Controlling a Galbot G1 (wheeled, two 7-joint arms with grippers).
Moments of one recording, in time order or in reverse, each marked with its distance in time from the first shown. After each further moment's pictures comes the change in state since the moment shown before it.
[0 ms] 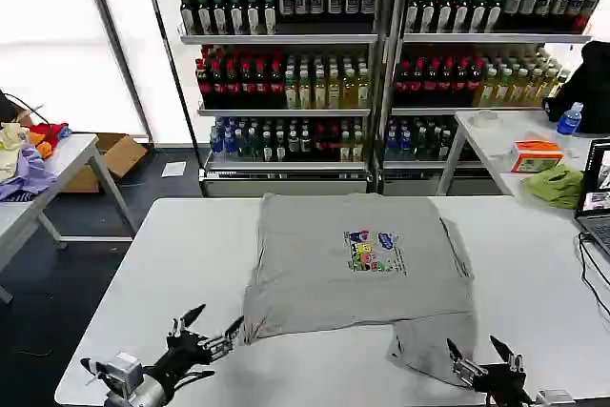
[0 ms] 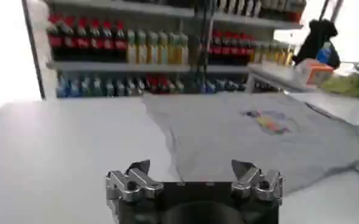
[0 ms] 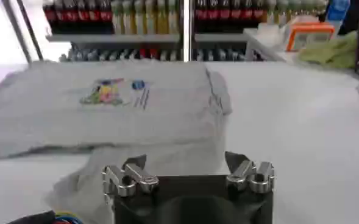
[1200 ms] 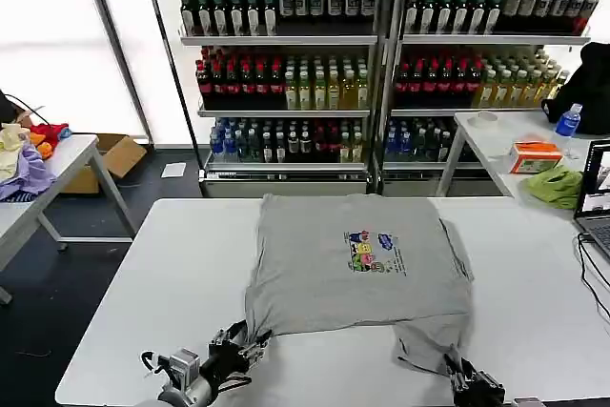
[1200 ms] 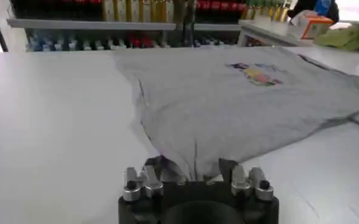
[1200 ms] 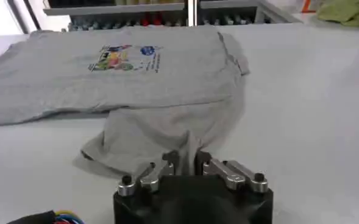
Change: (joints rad) left arm -0.138 -0.025 0.215 0.130 0.076 0.041 -0.082; right arm -0.007 0.018 -0.072 -0.053 0.008 -0.017 0.005
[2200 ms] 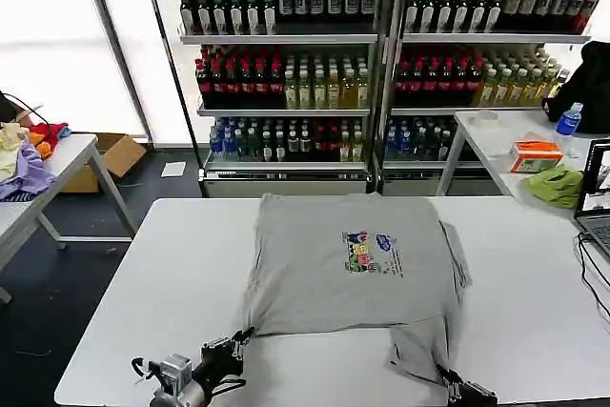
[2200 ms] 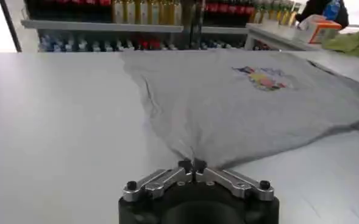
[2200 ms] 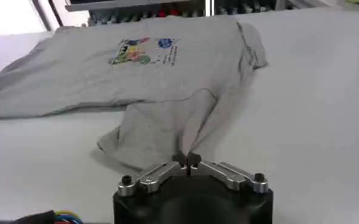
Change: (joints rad) left arm 0.082 -0.005 -0.088 -0.083 -0.012 -0.008 -0.013; right arm -0.131 -0.042 -0.004 0.123 0.056 -0.034 -0.038
